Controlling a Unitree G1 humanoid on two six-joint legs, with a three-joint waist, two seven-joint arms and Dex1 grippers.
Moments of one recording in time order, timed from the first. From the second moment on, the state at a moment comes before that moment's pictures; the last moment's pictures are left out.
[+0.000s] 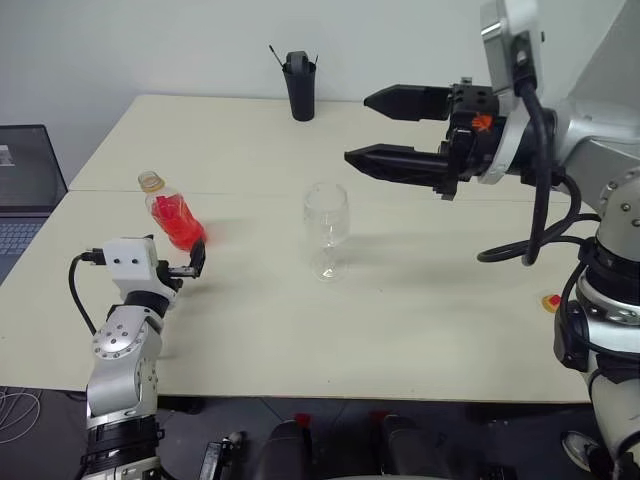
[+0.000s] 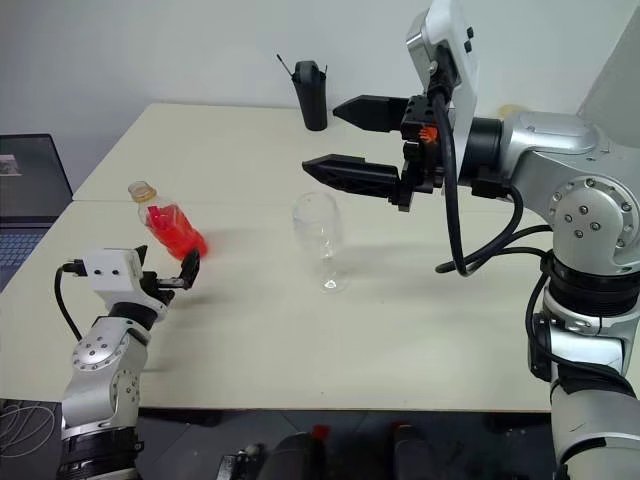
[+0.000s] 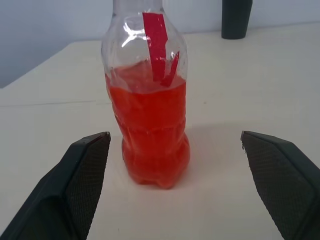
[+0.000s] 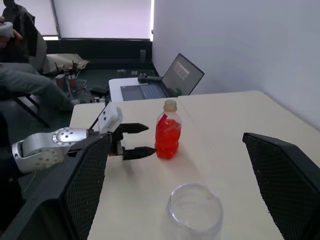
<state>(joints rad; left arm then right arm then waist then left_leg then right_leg) -0.15 0.40 0.36 -0.02 -0.26 0.17 -0.24 -1.07 -0.58 -0.08 -0.32 0.79 1.12 0.79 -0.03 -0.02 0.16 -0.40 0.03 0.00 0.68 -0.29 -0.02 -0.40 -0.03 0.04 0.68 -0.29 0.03</state>
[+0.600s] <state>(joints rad) -0.33 0.40 0.32 0.18 -0.19 0.14 -0.18 -1.06 -0.57 -0.05 -0.31 0.81 1.12 0.74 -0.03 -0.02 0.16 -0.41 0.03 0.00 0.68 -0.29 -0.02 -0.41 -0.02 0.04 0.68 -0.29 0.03</state>
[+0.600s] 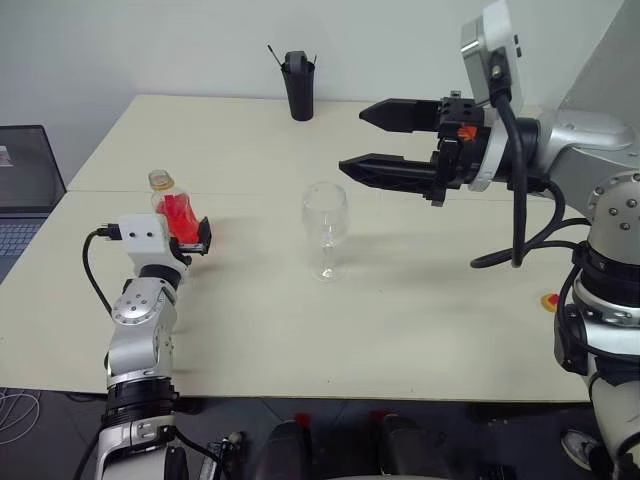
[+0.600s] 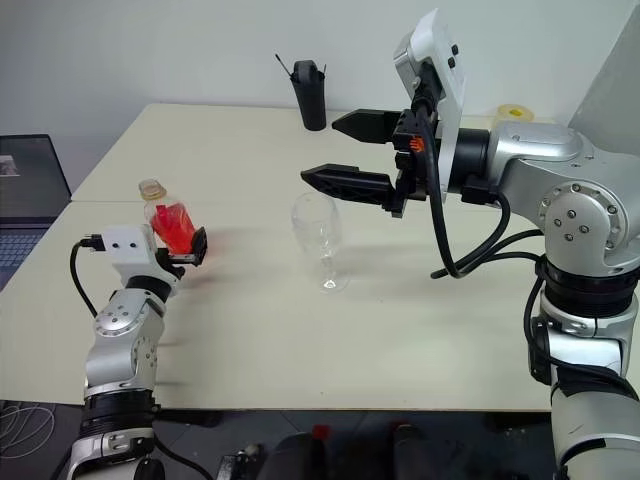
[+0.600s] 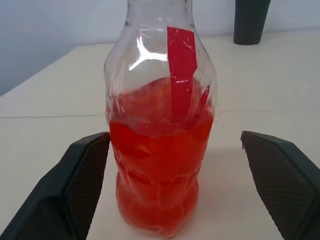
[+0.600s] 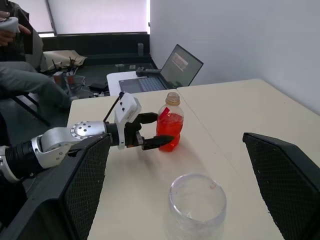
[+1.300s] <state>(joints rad) -0.44 0.40 0.31 0.38 -0.14 0.04 -0.16 -1.04 -0.58 -0.06 -0.38 0.86 1.15 0.66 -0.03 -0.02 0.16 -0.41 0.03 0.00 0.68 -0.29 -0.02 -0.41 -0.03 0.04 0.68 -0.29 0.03</state>
